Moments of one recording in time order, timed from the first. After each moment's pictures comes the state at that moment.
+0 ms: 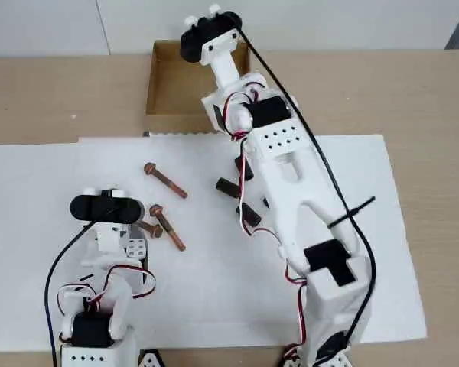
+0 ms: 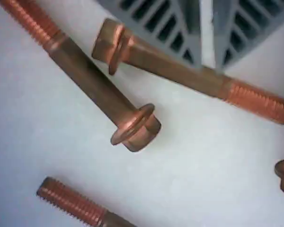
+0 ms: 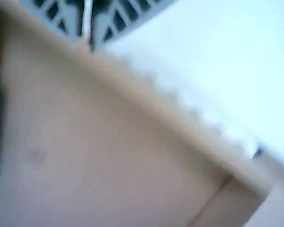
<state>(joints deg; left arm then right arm) -2.3 -103.5 93.9 60.2 2.5 -23.5 17.4 -23.0 56.6 8.1</state>
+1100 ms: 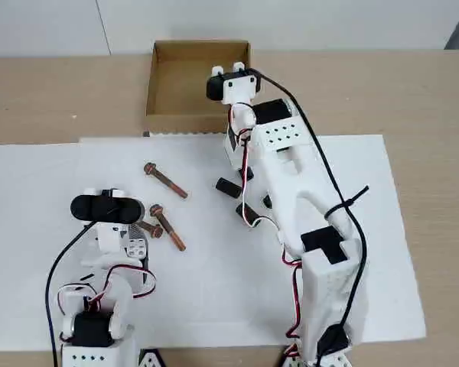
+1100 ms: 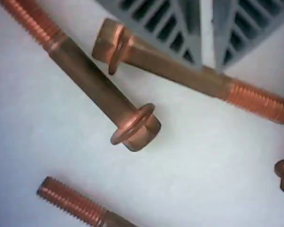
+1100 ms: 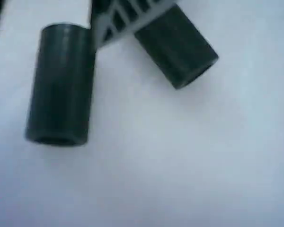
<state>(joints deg) -2.3 -103.5 93.9 60.2 2.5 -20.7 26.3 -23.1 78.3 2.5</state>
